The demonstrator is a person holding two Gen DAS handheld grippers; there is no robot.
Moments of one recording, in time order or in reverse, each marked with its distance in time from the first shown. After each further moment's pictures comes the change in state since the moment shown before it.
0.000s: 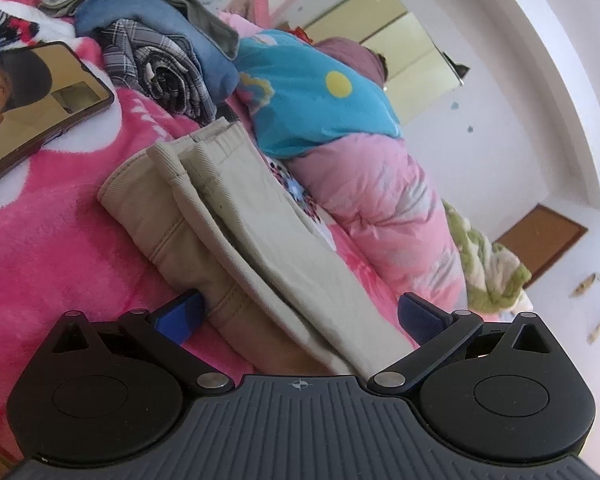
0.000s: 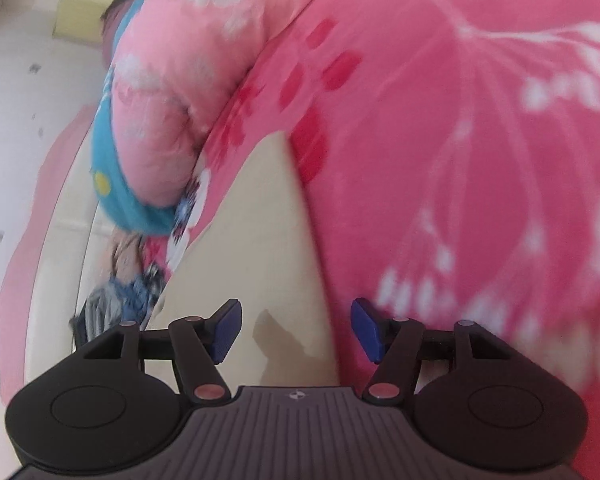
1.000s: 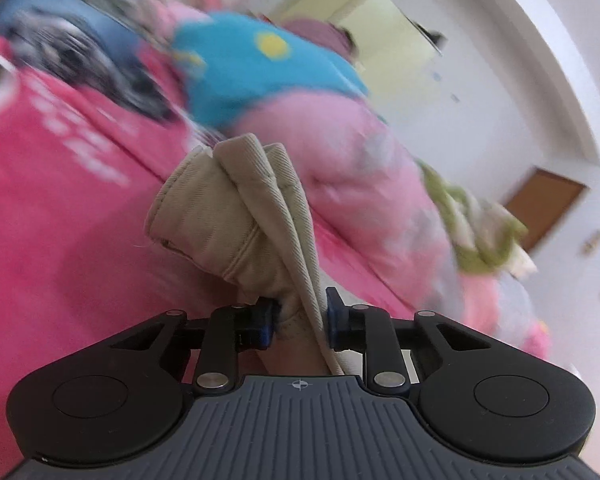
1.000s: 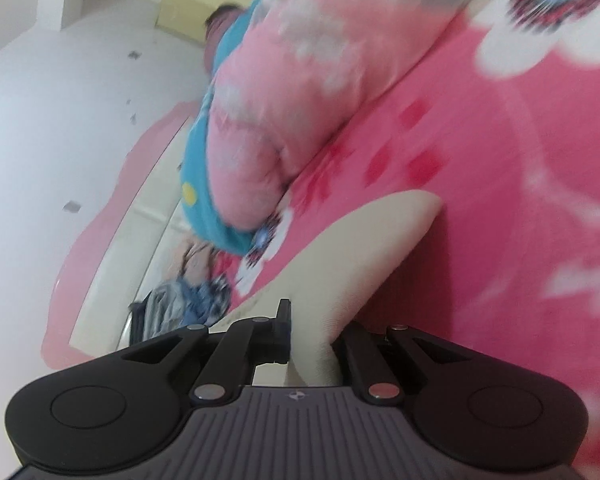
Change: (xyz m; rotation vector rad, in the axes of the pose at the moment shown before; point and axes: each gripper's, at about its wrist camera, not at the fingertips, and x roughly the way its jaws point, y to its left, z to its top) left arm 0.053 -0.100 -0.065 0.130 0.068 -0.031; right arm -0.069 -0.008 0.059 -0.192 -0.105 0.211
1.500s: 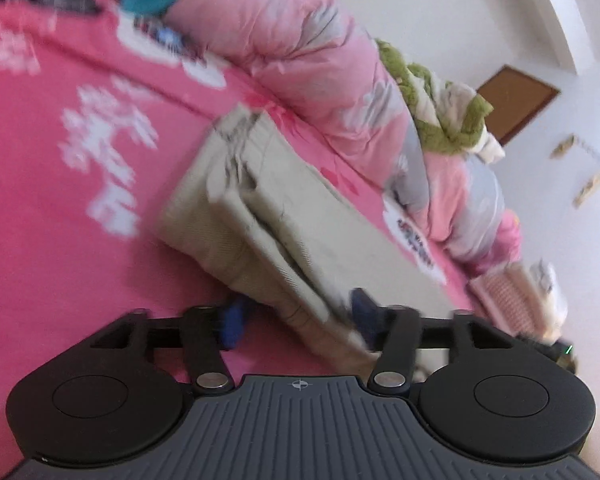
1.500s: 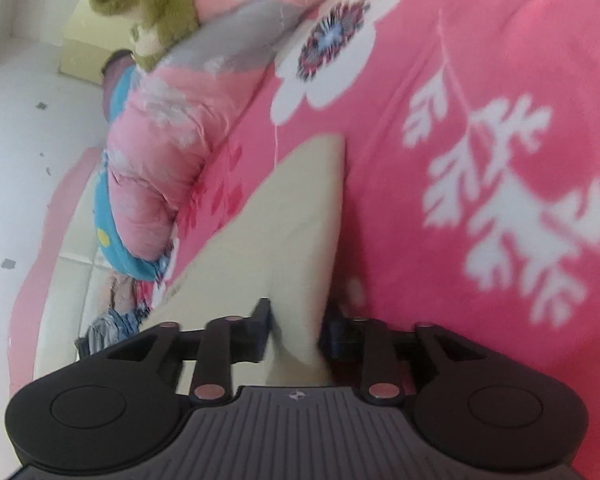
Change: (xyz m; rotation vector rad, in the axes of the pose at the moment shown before) left arm 0.000 -0.011 -0.027 0.120 0.287 -0.055; right arm -0.131 -0.087 -0.014 0.181 -0.037 -0.216
